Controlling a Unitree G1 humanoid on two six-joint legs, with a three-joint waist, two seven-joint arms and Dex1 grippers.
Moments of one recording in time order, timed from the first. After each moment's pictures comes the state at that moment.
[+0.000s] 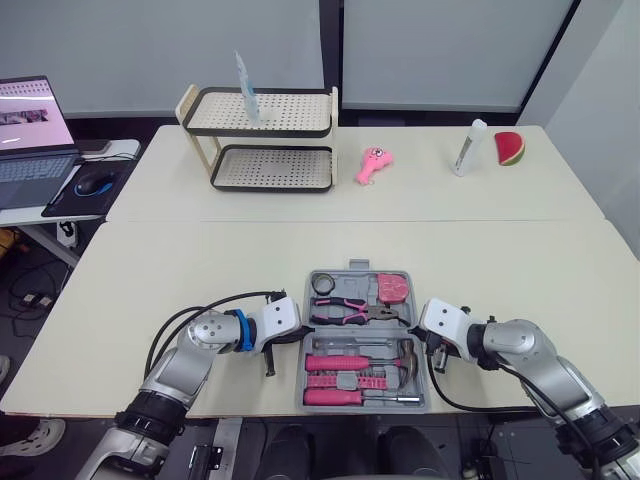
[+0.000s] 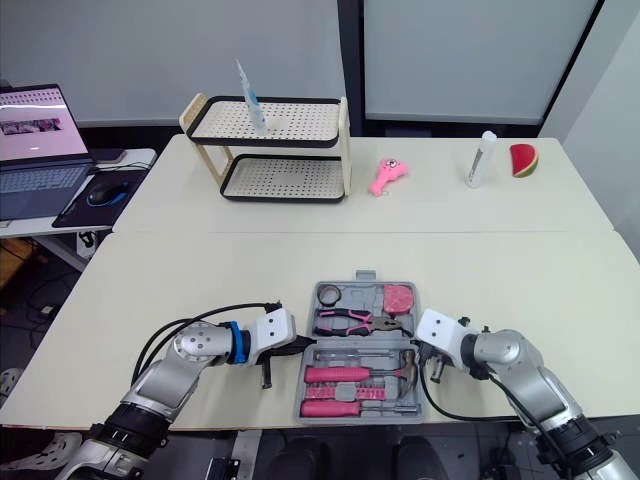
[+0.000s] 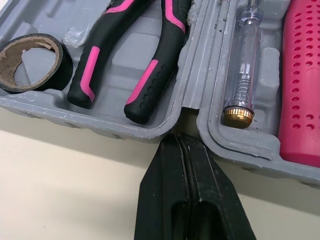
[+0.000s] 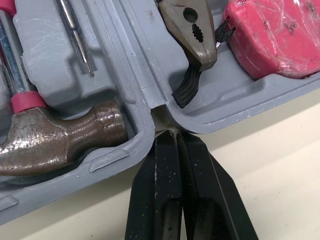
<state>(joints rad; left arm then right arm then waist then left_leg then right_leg) -0.25 0.56 -0.27 0.17 0.06 0.04 -1.04 -0.15 -0.65 0.30 -0.17 -0.10 0.42 0.85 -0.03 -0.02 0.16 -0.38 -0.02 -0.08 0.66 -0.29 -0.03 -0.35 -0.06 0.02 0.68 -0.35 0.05</state>
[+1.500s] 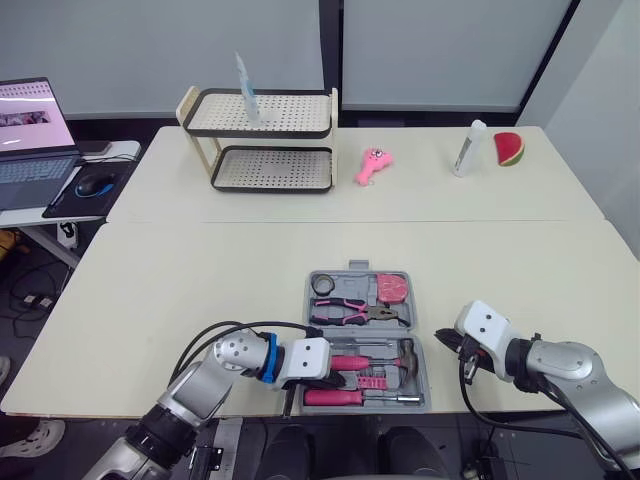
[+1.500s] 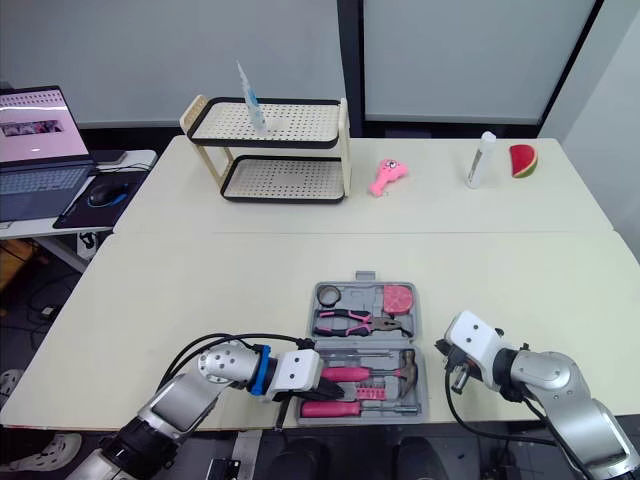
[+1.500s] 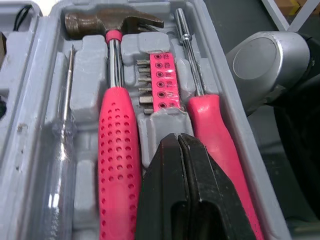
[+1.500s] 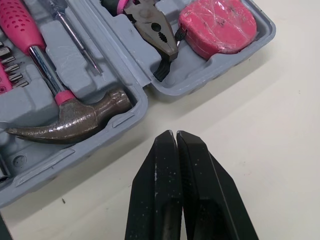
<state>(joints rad) -0.22 0.58 -0.47 -0.01 0.00 0.00 -1.19 0.10 -0.72 0.06 -0.47 0.07 0.56 0.78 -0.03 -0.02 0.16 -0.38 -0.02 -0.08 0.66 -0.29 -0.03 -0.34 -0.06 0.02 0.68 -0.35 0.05</state>
